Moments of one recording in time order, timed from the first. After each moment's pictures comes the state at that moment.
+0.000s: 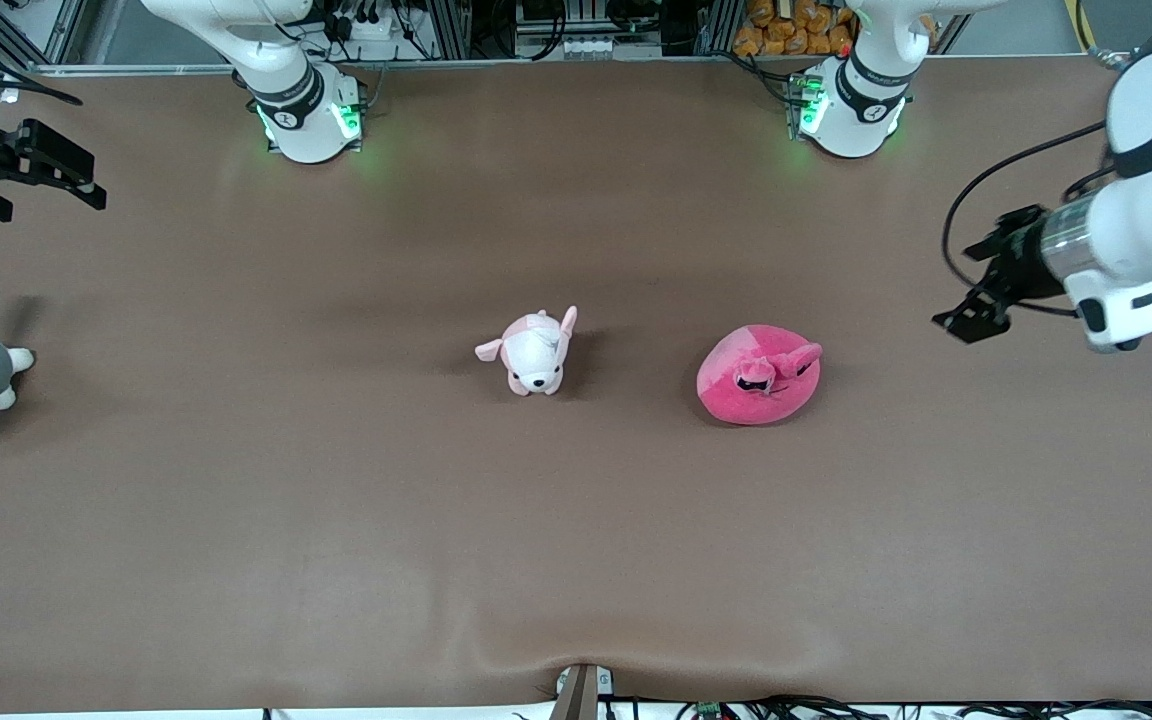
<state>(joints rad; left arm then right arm) -0.01 0.12 -0.13 -1.66 -0.10 1.56 -1.31 -0.03 -0.05 0.05 -1.47 0.04 1.36 -0.08</state>
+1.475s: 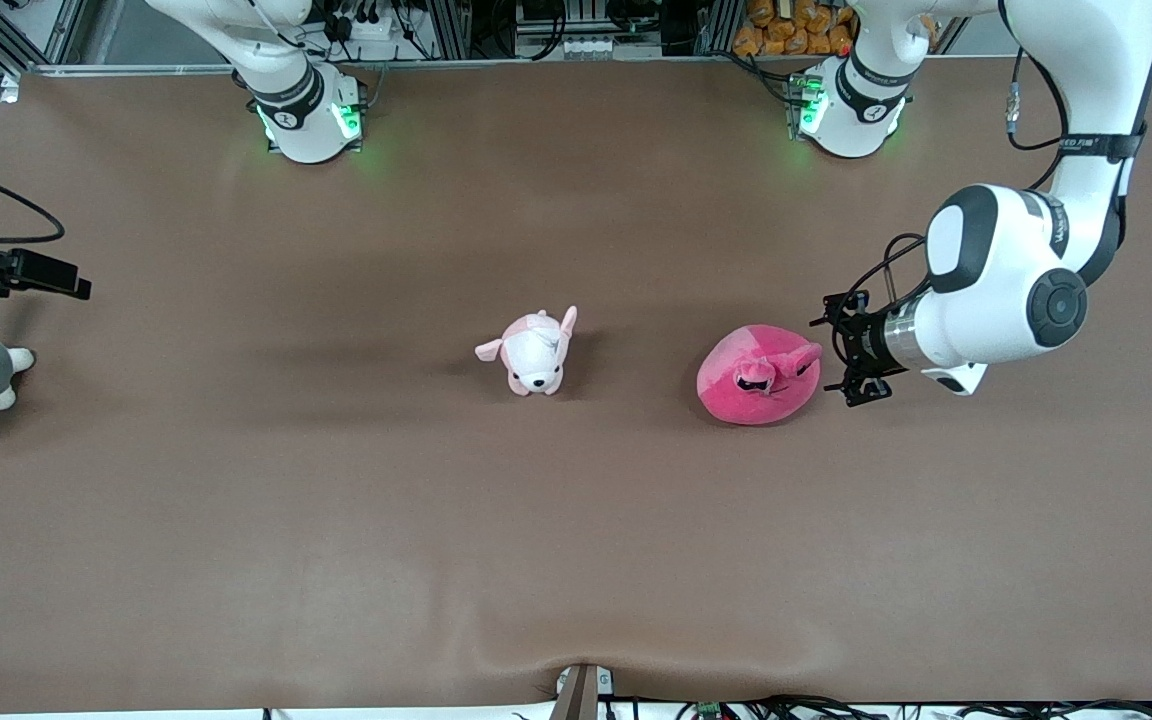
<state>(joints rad) -0.07 0.29 -0.15 -1.92 -0.31 2.01 -1.87 -0.15 0.14 0.05 -1.46 0.07 1.40 0.08</state>
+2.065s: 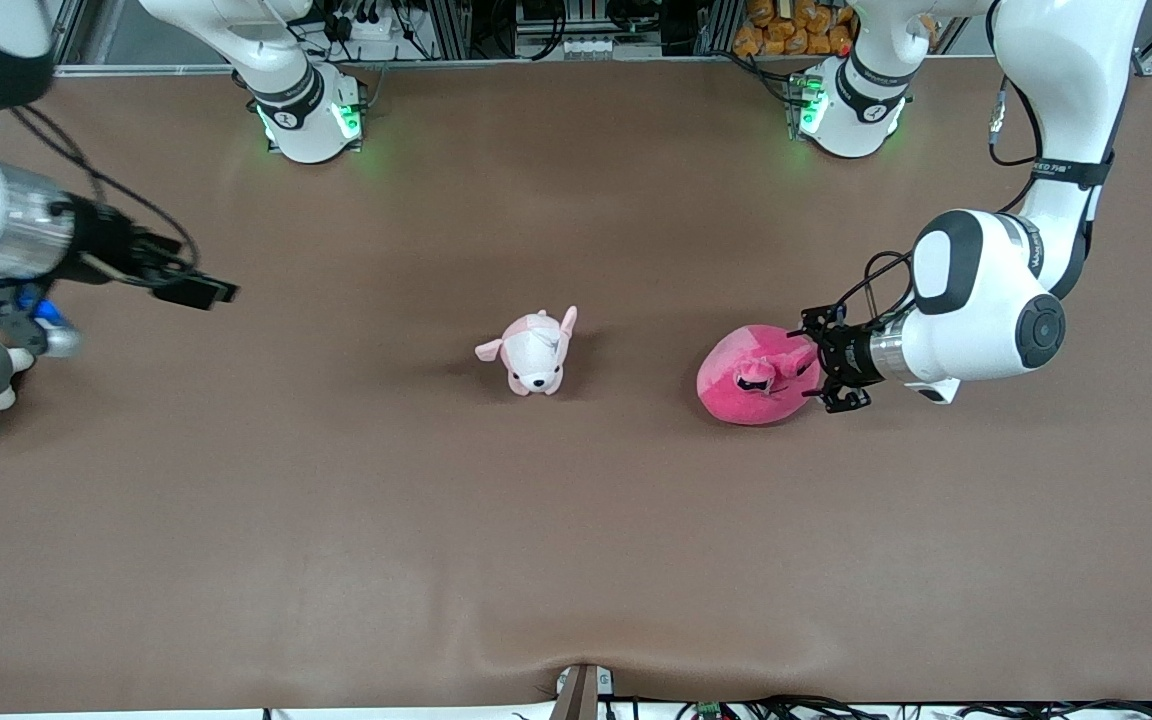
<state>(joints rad) -0.07 0.34 -0.15 -1.92 -0.43 2.05 -1.87 0.06 0.16 0.08 -1.46 0.32 1.40 0.92</state>
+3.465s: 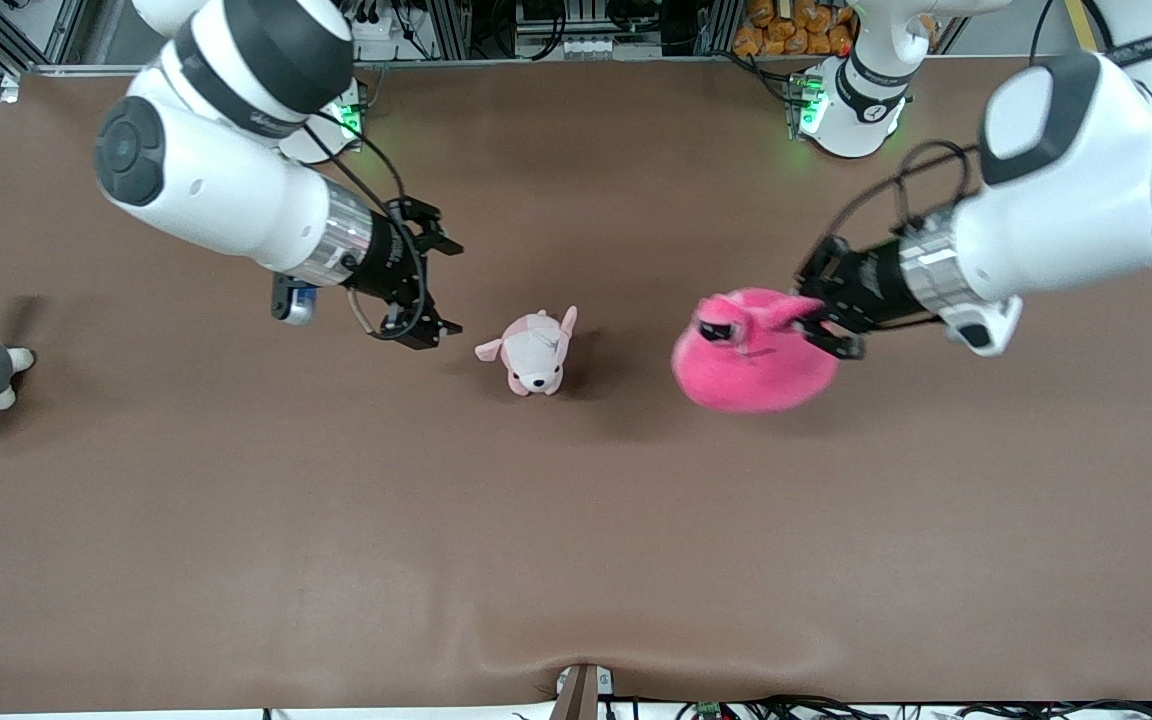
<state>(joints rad) -0.08 0.21 -0.31 -1.53 -0.45 1.74 -1.99 0.41 0.28 0.08 -1.46 0.45 1.84 2.06</state>
